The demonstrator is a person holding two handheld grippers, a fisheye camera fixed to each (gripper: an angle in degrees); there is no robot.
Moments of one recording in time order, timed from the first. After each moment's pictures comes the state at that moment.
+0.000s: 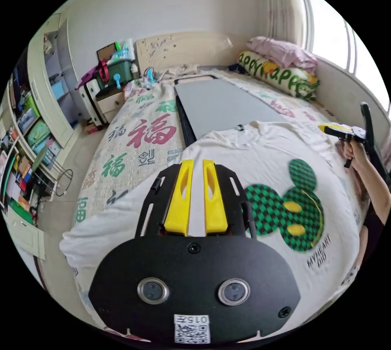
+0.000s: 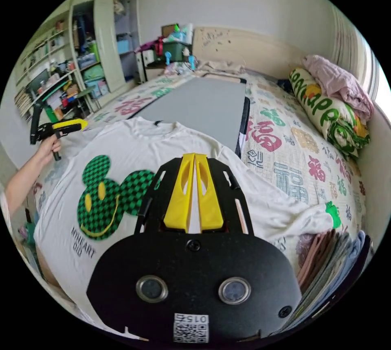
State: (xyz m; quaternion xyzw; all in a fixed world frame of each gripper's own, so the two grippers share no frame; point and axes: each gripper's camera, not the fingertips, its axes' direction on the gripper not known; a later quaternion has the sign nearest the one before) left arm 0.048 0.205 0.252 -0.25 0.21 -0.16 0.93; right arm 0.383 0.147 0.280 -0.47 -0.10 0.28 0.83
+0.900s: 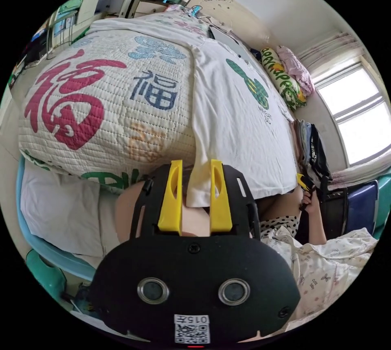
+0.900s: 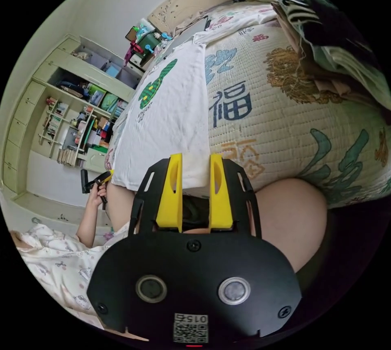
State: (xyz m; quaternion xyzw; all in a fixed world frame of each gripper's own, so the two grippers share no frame) left arm 0.053 0.533 -0.152 -0.41 0.32 -0.40 0.76; right arm 0.527 -0.018 -0.247 -0.52 -0.16 0.59 0.59
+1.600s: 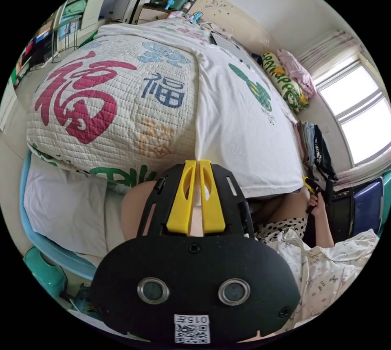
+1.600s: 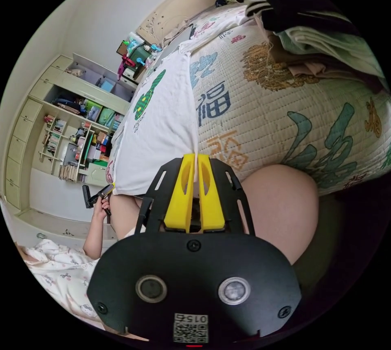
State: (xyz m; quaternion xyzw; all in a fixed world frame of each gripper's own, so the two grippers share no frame) left arm 0.036 0.510 -0.192 -0.42 0.27 -0.38 0.78; right arm 0.618 -0.072 -0.306 -0.52 -0.12 0.61 0.58
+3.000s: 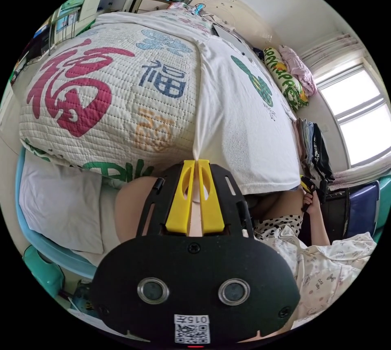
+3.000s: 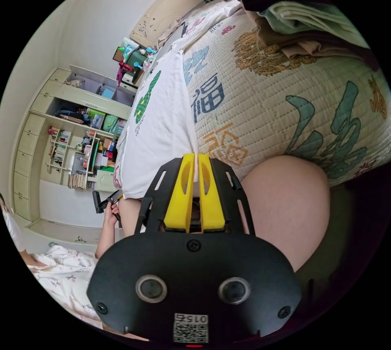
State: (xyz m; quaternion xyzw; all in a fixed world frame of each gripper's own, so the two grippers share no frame) left arm -0.037 0.420 -0.220 -0.42 0.29 -0.40 0.76; right arm 0.510 -0.004 -0.353 -0.51 -0.12 0.64 0.56
